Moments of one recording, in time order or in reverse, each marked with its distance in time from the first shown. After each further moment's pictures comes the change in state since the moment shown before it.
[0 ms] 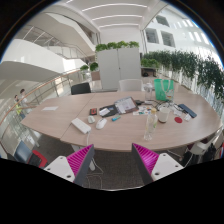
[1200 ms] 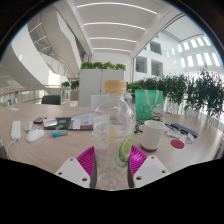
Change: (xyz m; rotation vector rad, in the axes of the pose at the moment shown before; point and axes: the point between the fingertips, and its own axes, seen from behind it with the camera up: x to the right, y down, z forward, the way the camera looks) arm 0.241 -0.019 0.369 0.342 0.223 -0.118
